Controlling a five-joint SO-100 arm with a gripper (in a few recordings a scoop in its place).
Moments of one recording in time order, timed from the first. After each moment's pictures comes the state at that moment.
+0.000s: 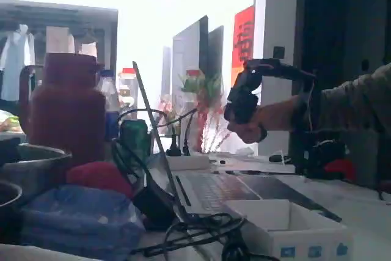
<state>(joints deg) -15.4 94.6 96.0 76.2 -5.0</state>
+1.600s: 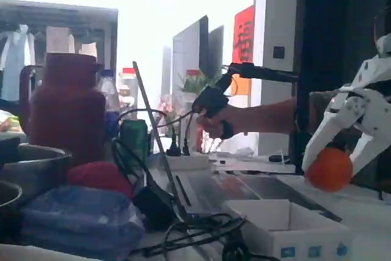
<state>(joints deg) 11.6 87.5 84.1 67.7 -6.2</state>
